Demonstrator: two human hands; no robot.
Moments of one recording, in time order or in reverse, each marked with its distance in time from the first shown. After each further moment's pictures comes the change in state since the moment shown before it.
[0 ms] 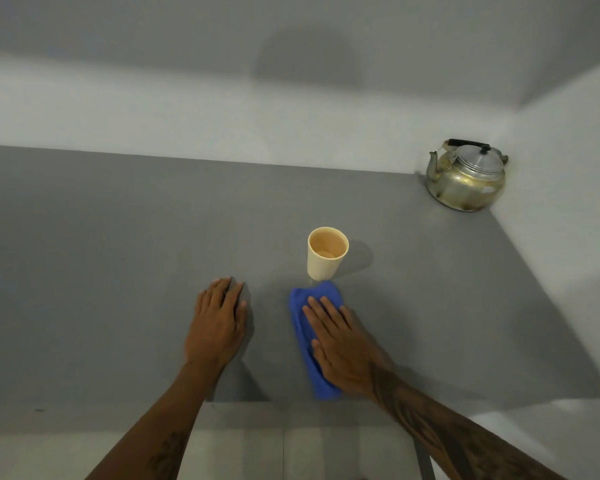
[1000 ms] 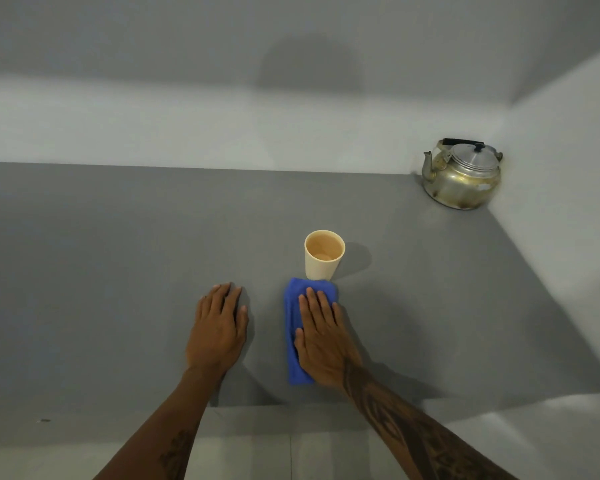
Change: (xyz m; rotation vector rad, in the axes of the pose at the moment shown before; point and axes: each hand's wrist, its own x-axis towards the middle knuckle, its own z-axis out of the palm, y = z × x) left_hand -0.003 0.005 -0.004 0.009 0.006 -0.002; right_hand 0.026 -0.027 0.006 0.068 -0.012 0.213
